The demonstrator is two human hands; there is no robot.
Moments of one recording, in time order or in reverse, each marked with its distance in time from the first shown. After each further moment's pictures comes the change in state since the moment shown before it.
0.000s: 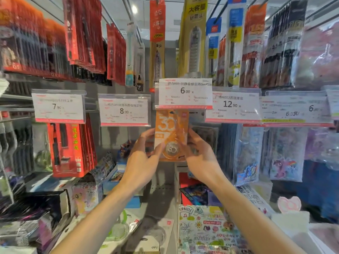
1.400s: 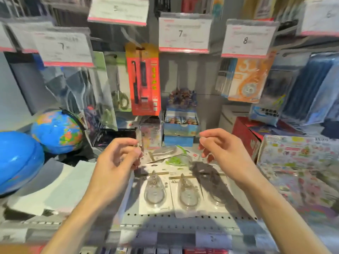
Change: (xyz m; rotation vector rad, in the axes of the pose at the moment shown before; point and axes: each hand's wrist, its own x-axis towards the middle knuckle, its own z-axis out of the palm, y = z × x) left_hand -0.168 -0.068 -0.274 -0.155 -0.001 -0.300; right_hand -0.154 -0.057 0.165 0.151 -0.081 0.232
